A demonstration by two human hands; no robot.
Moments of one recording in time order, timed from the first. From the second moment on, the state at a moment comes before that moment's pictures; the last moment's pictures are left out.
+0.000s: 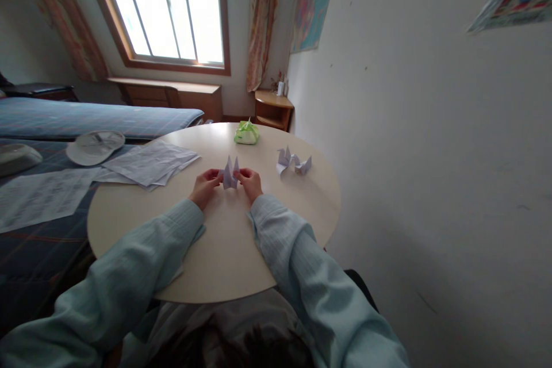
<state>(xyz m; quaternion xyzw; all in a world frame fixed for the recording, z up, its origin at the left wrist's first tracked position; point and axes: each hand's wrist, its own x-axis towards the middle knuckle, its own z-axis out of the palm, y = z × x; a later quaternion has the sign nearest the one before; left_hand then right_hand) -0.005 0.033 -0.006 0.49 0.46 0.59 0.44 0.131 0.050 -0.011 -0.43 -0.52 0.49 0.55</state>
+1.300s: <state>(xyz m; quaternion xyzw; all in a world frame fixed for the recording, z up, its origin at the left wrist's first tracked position) -0.004 0.034 -0.007 0.49 0.45 0.60 0.44 0.131 0.051 -0.012 -0.43 -0.53 0.48 0.54</state>
